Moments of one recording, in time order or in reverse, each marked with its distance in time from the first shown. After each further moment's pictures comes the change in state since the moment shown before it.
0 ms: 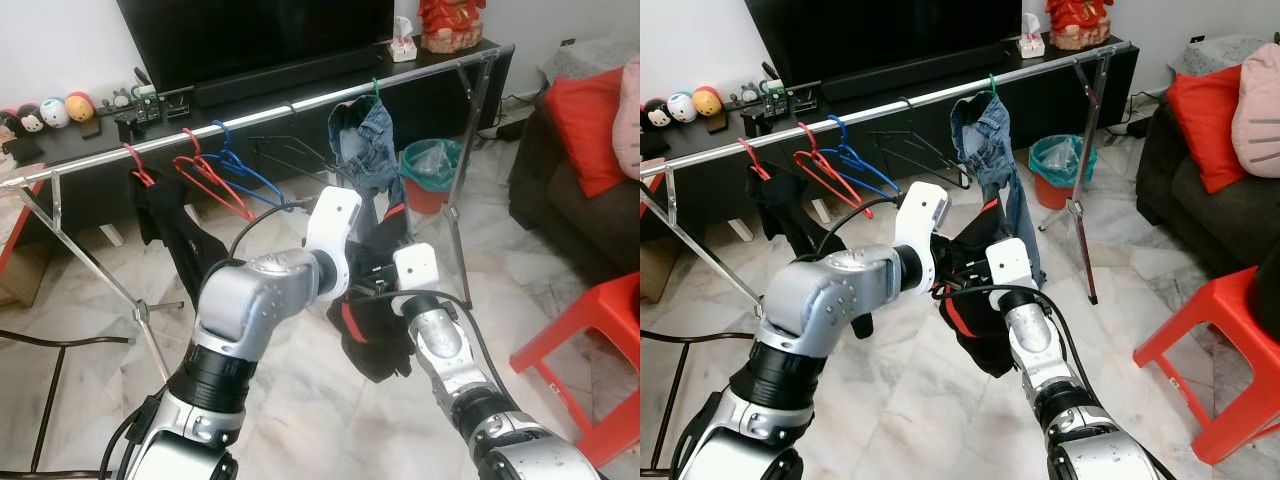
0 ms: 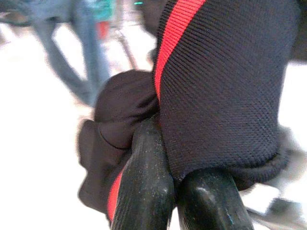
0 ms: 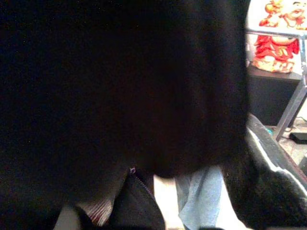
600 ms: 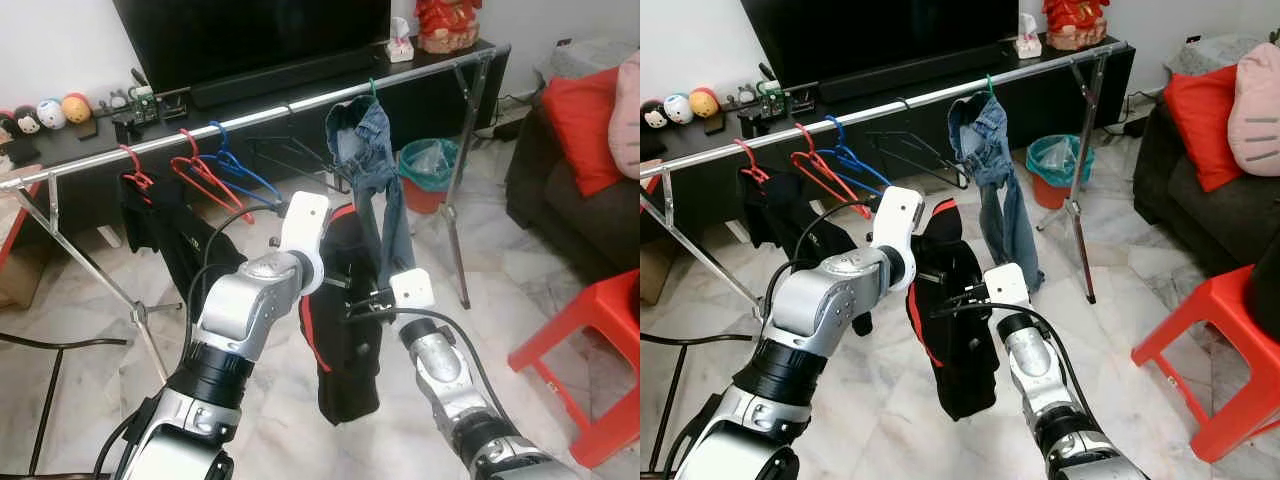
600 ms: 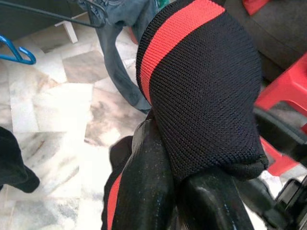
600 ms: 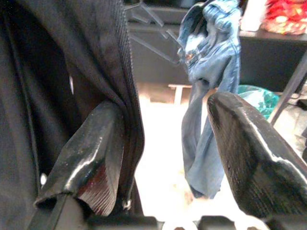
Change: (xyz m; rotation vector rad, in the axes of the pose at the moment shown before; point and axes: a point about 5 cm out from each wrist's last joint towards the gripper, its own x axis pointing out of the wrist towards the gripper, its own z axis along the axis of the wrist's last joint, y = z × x) left arm 0.003 0.032 -0.004 -0.011 -0.035 0.193; right arm -0.023 0.006 -0.030 0.006 0.122 0.023
